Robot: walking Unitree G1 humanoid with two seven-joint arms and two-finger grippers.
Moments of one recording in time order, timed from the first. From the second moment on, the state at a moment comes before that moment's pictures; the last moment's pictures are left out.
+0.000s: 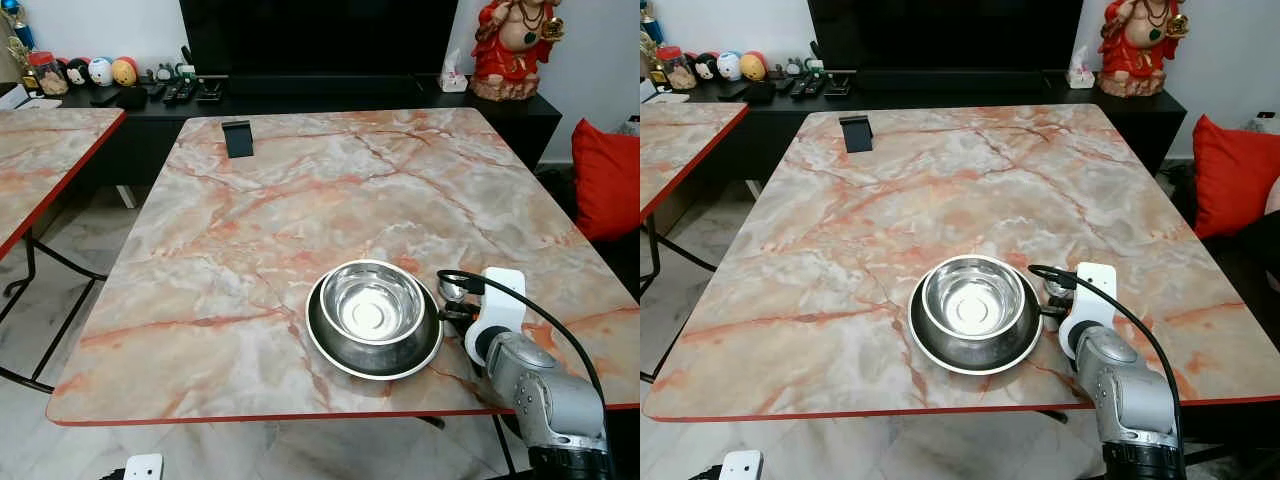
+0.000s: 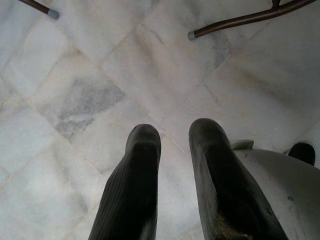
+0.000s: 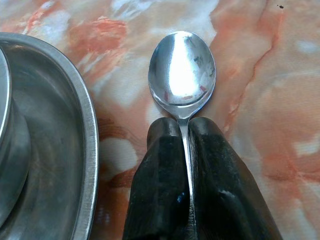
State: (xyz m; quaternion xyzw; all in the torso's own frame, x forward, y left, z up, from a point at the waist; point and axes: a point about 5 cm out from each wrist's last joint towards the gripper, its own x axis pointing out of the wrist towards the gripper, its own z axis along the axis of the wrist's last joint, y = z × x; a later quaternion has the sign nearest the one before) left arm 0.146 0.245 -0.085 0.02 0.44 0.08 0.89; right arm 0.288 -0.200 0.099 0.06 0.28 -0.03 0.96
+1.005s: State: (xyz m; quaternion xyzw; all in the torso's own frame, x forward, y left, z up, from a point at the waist) left arm 0.153 0.242 -0.083 0.02 0.43 0.07 0.90; right arm 0.290 -0.201 0.099 0.04 0.27 -0.04 0.96
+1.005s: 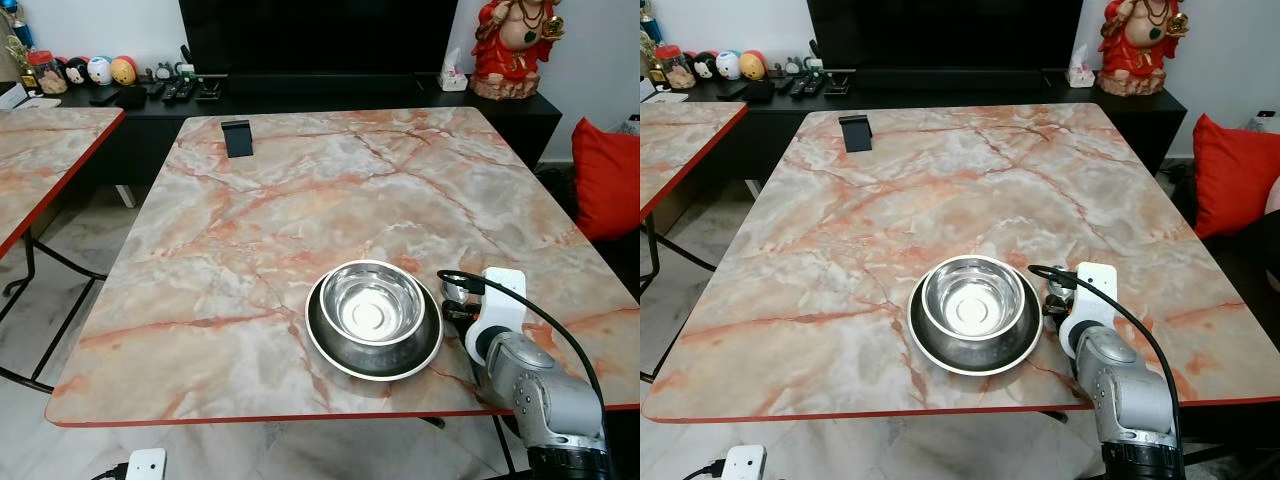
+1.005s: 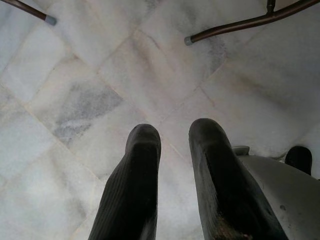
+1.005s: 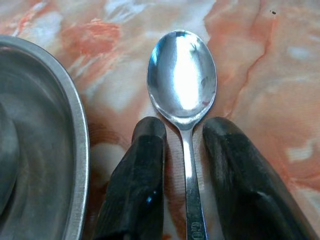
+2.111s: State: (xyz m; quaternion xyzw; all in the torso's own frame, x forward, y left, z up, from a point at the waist) left arm 0.127 0.252 -0.089 0.02 0.46 0.08 0.89; right arm 0.291 -0.203 0.174 -0.09 -0.14 -0.08 0.98
